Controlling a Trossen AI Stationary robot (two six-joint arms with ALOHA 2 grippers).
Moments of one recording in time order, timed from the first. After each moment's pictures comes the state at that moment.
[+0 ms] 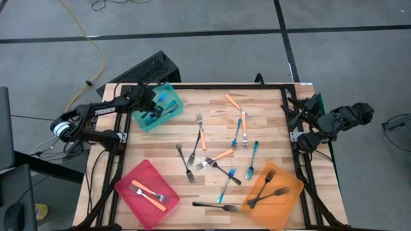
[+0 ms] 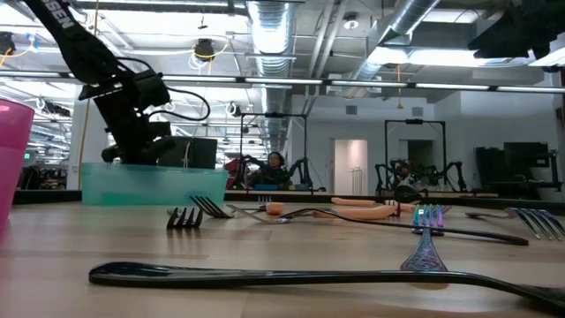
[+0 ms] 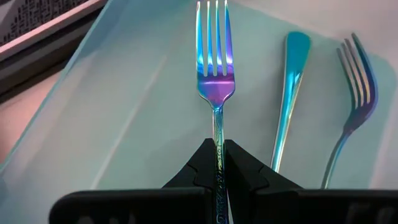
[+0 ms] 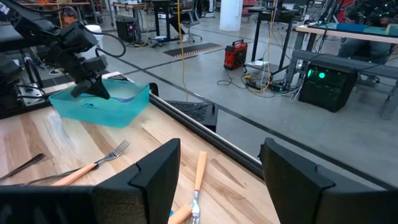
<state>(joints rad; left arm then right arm) 0.94 1.29 0.52 -0.21 -0.06 -0.05 0.43 0.25 0.69 -0.88 1.15 0.41</state>
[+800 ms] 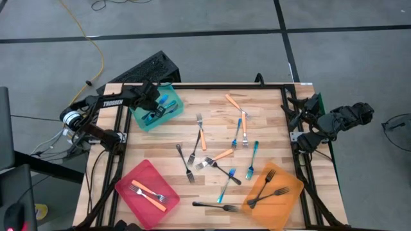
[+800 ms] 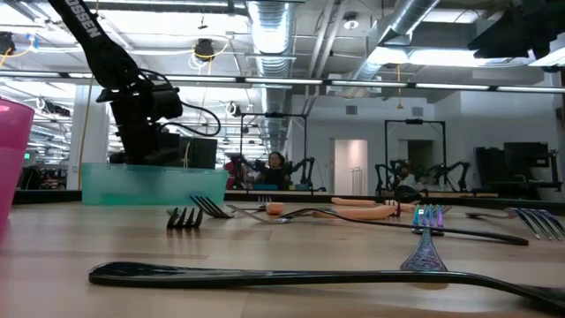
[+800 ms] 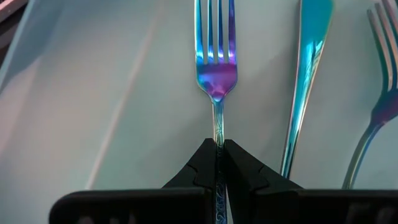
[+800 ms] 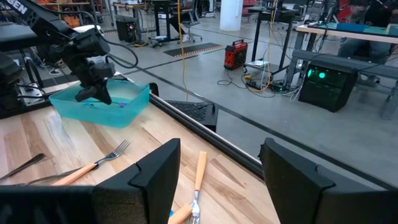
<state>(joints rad) 0.94 1.45 0.65 -0.35 -0.07 0.02 0.43 0.25 0.69 -0.88 1.15 0.41</state>
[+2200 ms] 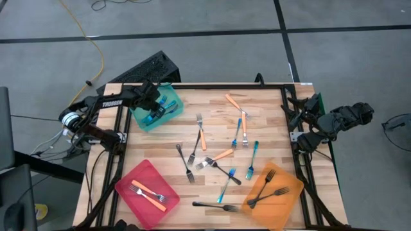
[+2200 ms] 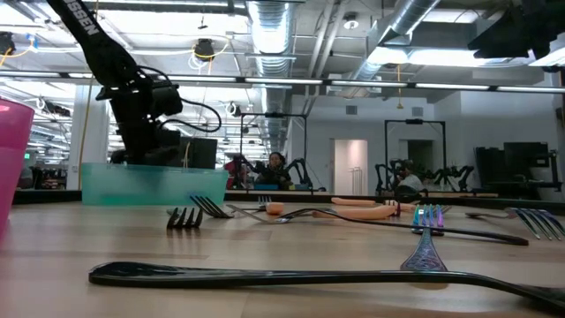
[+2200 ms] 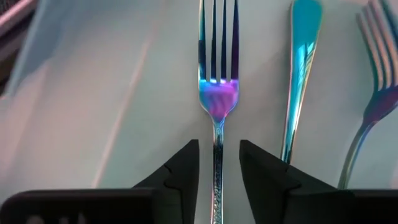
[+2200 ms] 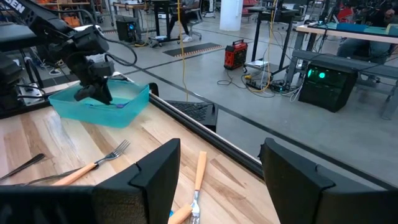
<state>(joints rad) 0.93 1.43 0.65 -0.34 -0.06 0.03 0.43 0.25 0.69 -0.88 1.15 0.41</state>
